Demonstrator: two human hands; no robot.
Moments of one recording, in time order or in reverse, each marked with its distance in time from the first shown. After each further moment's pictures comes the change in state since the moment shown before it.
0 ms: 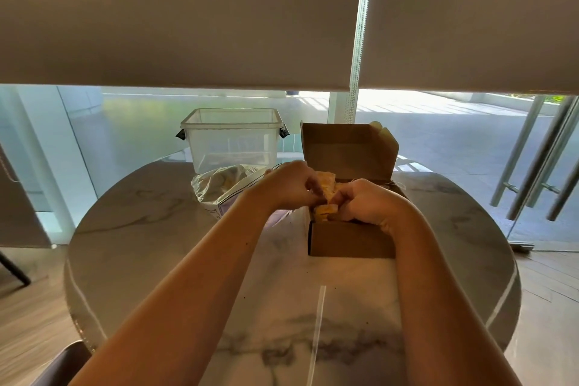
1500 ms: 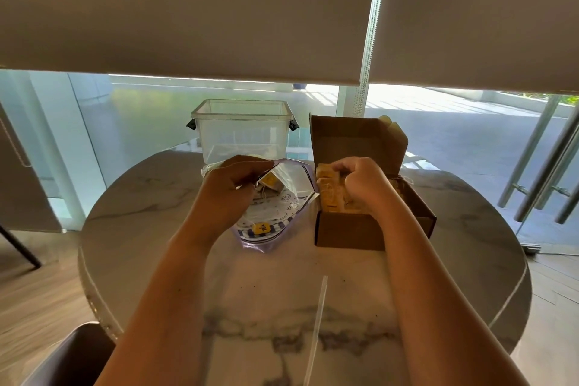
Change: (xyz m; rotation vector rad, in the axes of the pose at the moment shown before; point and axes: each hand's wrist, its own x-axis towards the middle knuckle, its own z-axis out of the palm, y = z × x) left_hand -0.086 -0.047 -0.002 -0.544 0.605 -0.129; right_hand 0.012 -0.019 0.015 0.134 0.364 -0.077
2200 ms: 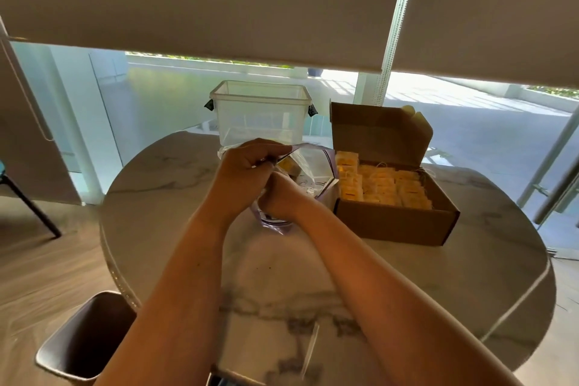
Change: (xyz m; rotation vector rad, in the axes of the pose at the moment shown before) left_hand -0.002 0.003 -0.001 -0.064 0.045 -0.048; right_hand -0.013 -0.055 0.118 -0.369 -0.425 -0.316
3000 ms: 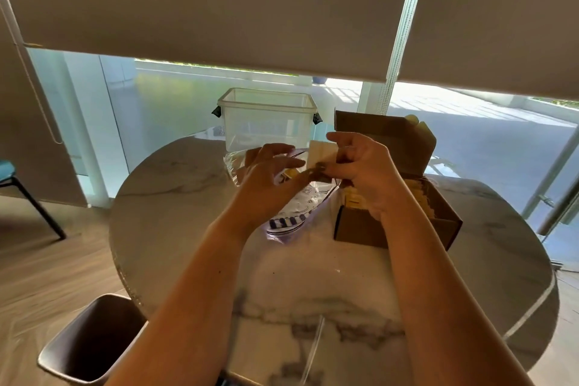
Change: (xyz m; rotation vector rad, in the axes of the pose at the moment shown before) left_hand -0.001 -0.005 0.016 0.169 -0.071 -0.018; right_hand -0.061 0.037 -0.077 0.853 0.430 0.024
